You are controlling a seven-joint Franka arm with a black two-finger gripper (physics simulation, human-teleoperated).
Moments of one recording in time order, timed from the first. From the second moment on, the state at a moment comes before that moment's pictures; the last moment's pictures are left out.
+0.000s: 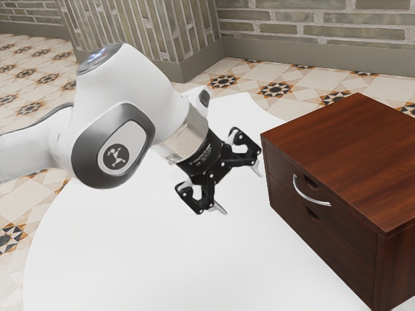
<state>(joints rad) -0.30 -0.20 0.08 -1.99 -0.15 2.25 -1.30</state>
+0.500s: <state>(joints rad) -0.30 -0.10 0.04 -1.97 -0.15 2.39 -1.38</state>
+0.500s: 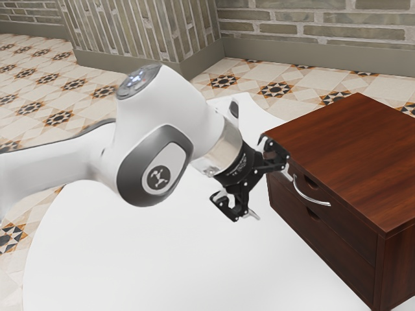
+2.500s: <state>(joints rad) -0.29 -0.04 0.02 -1.98 -0.15 2.46 -1.41</state>
